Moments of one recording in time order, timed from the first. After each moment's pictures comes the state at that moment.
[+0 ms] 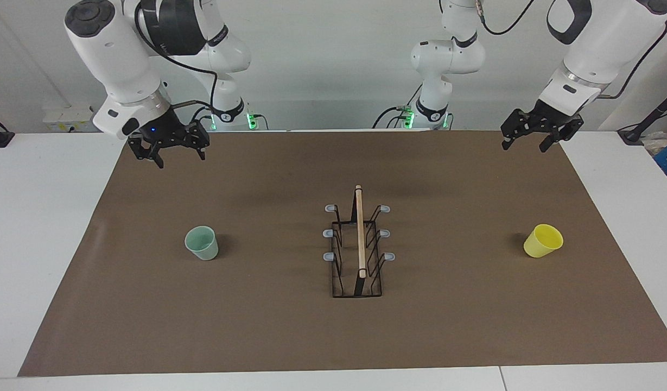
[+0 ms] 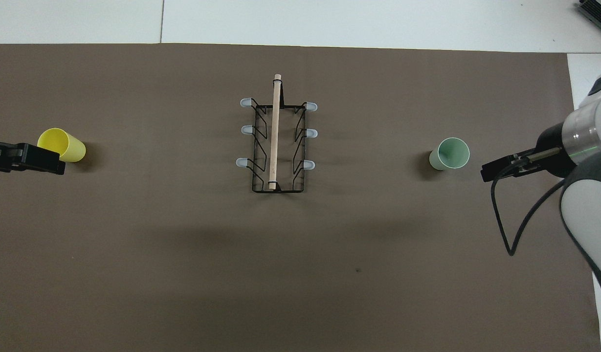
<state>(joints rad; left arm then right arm) -0.13 -0.04 0.10 -1.64 -0.05 1.57 0.10 0.01 -0.01 0.05 -1.69 0.03 1.63 -0.15</state>
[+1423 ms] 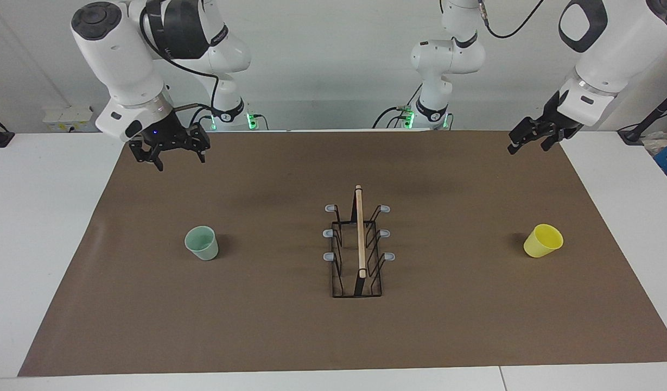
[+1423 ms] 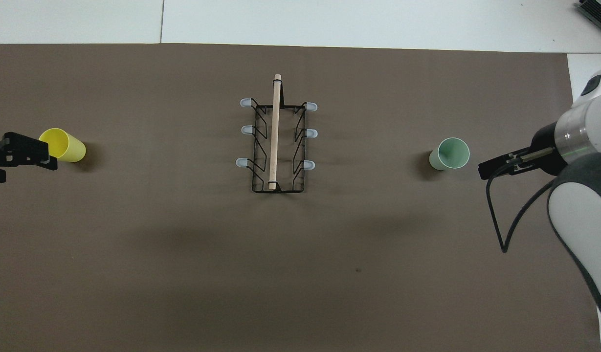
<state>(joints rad) -0.13 0.02 0.19 -1.62 -0.12 1.55 -0.11 0.02 -0.01 0.05 -1.72 0.01 1.69 -0.16</state>
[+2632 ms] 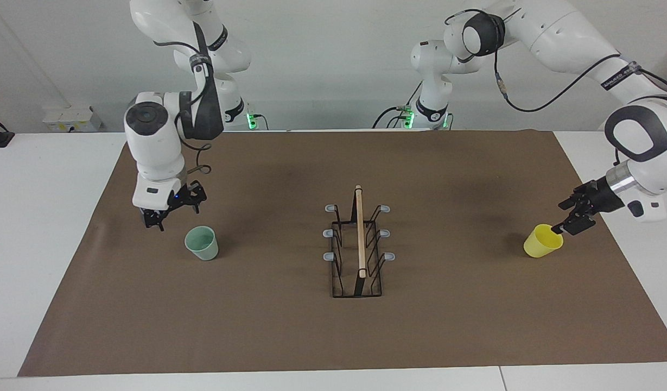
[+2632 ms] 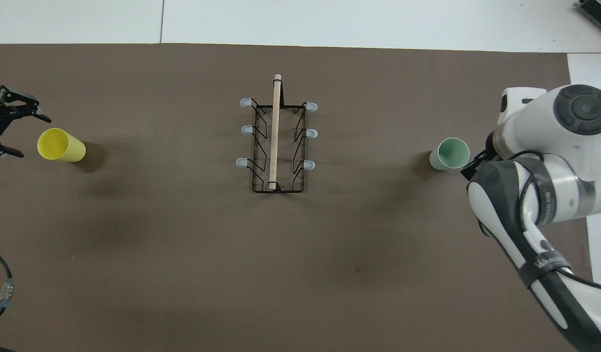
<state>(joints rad) -0.11 0.57 0.53 -1.35 -0.50 1.64 -0.48 0.05 0.18 0.05 -1.92 -0.33 2.08 -0.55</state>
